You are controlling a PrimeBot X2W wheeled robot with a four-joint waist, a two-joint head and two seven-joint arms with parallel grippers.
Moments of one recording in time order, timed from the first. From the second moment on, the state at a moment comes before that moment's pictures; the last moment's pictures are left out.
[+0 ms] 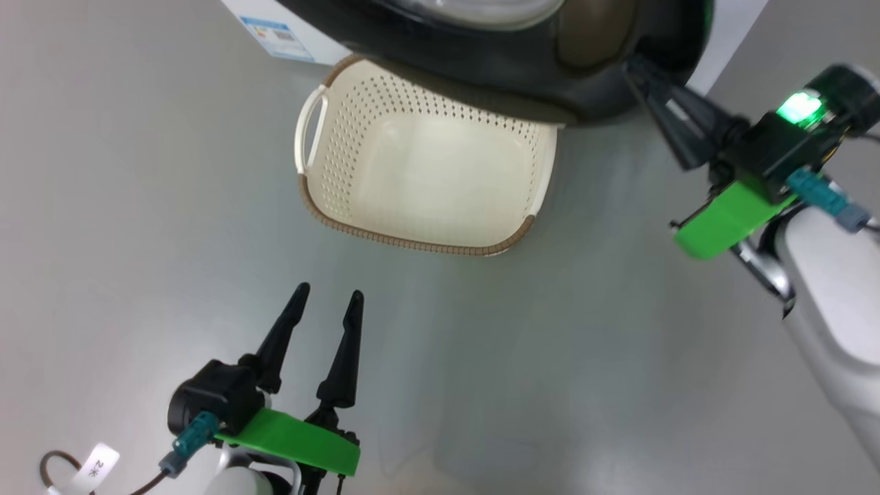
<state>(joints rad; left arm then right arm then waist) -0.19 0.04 -0.29 0.12 -0.34 -0.13 -0.26 -0.77 -0.43 0.45 0.27 0.16 0.13 -0.26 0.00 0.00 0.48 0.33</state>
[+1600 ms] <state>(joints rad) -0.28 0.03 -0.37 0.10 -0.43 -0.11 -0.26 -1.11 -0.52 0.37 0.43 0.18 0.14 -0.26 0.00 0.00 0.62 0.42</state>
